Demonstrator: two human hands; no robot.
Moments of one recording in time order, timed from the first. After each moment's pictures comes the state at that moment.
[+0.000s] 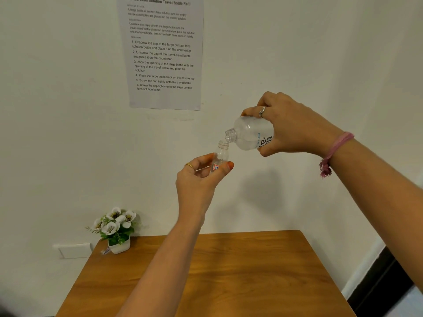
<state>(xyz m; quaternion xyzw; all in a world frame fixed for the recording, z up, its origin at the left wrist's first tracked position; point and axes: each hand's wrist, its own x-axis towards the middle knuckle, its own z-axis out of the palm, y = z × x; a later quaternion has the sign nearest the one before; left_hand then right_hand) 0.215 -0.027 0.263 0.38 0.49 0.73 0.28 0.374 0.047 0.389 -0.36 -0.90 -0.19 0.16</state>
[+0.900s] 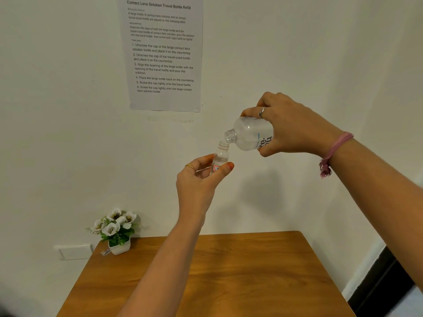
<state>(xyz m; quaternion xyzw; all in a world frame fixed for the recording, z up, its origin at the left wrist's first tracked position) 0.216 -0.028 0.264 0.39 0.50 0.73 0.27 0.376 0.048 0.391 -0.36 -0.90 -0.19 0.16</state>
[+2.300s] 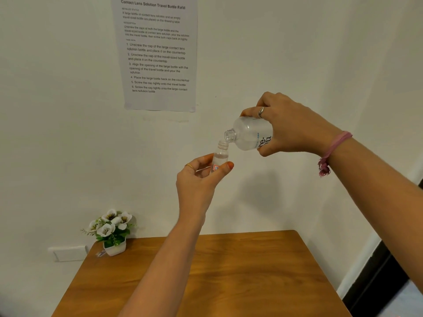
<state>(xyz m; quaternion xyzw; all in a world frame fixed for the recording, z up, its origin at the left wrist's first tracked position) 0.228 -0.026 0.265 0.38 0.49 0.73 0.28 0.387 0.047 0.391 -0.37 -0.89 -0.20 0.16</state>
